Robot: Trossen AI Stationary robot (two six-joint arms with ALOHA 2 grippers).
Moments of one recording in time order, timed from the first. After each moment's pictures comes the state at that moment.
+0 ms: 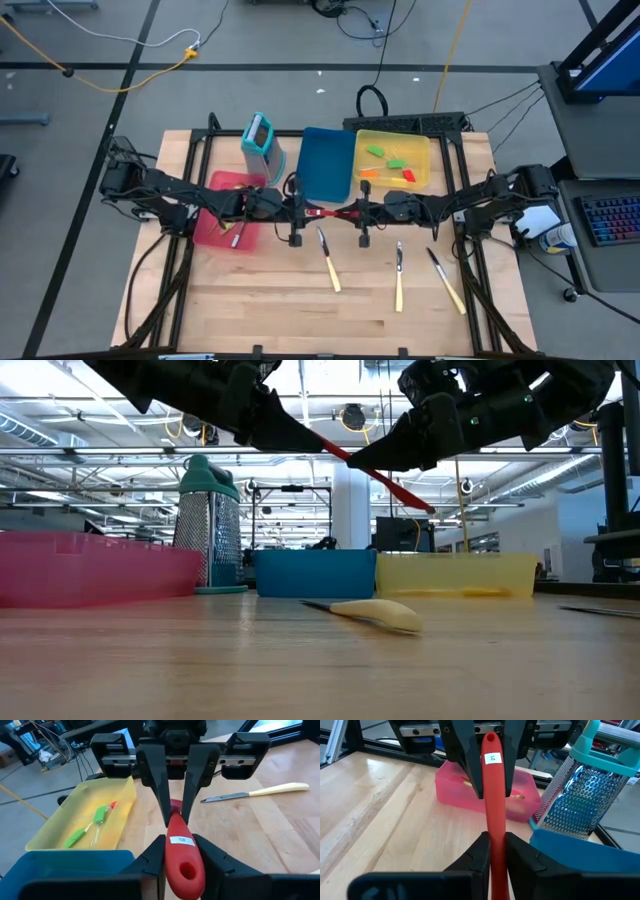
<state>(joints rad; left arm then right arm) -0.07 1.47 0.79 0.36 -0.16 0.22 0.04 1.46 0.59 0.65 0.12 -0.20</state>
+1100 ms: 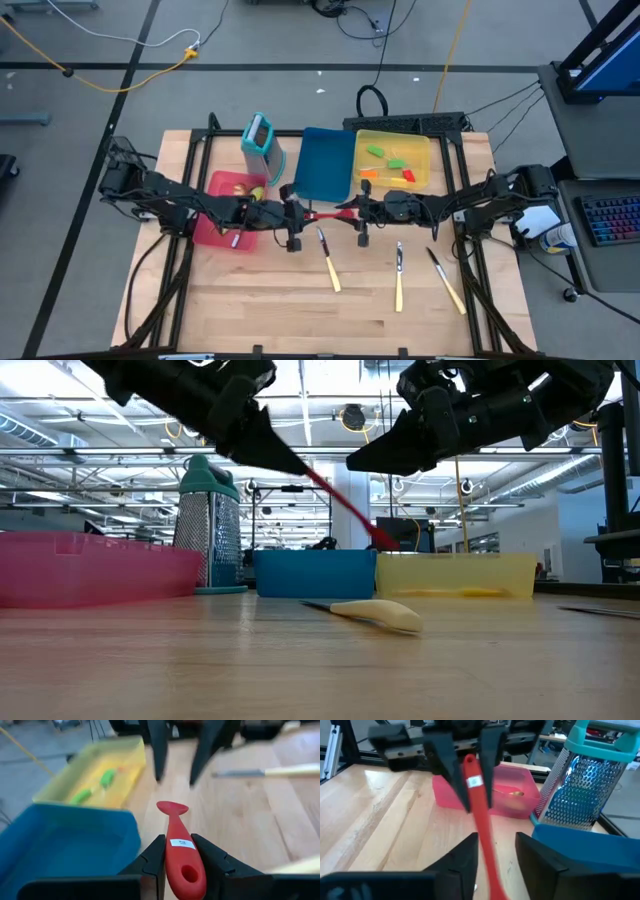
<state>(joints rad) -0.14 1.47 0.79 0.21 -0.33 0.05 0.04 1.46 0.59 0.65 0.13 -0.11</state>
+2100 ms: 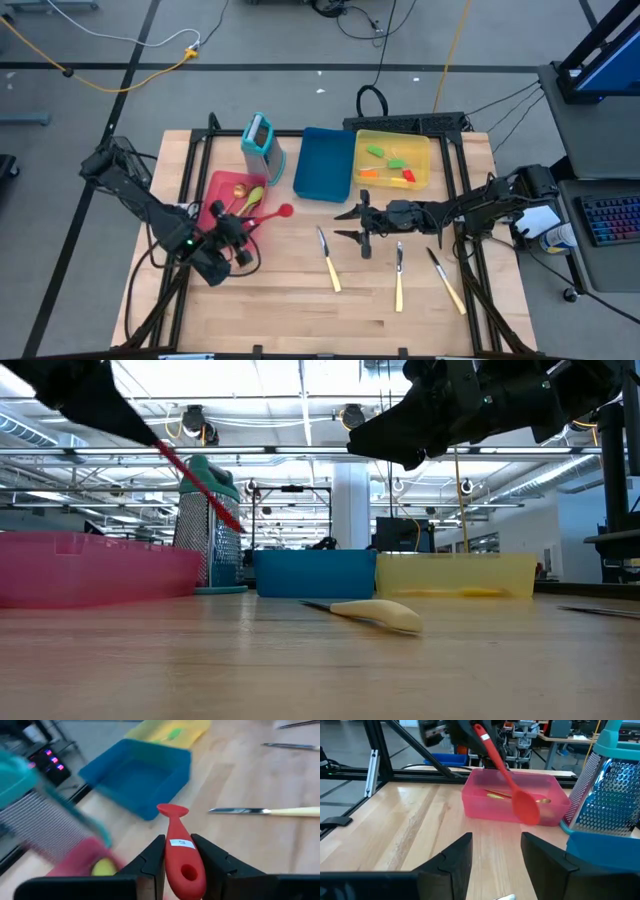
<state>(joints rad) -0.68 1.16 0.79 -0.76 -0.99 -0.88 0.13 1.46 0.59 0.69 0.13 0.00</state>
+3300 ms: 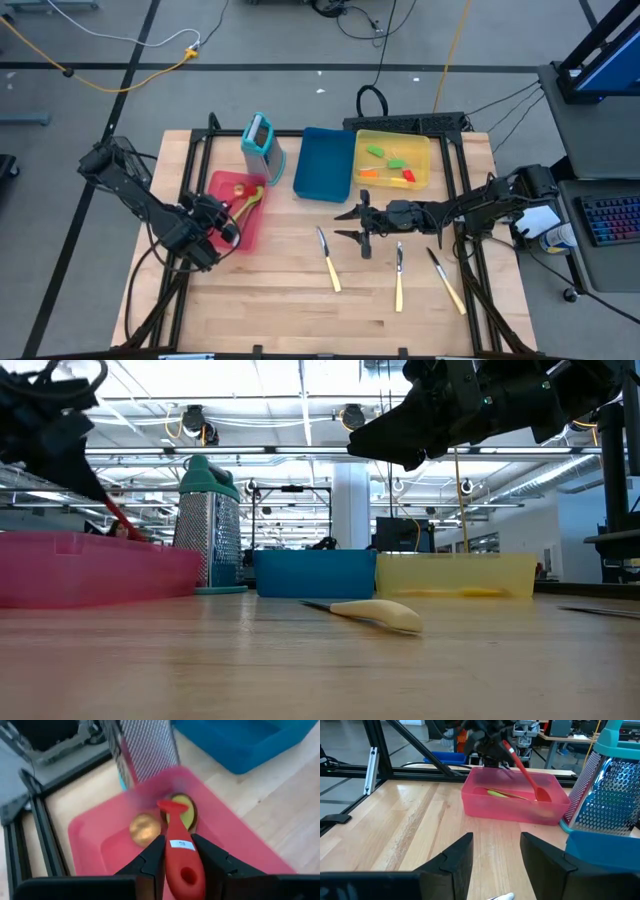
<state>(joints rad) -0.69 1.09 0.65 -1.39 -0.87 -1.67 0.13 1.46 0.59 0.68 0.13 -0.01</state>
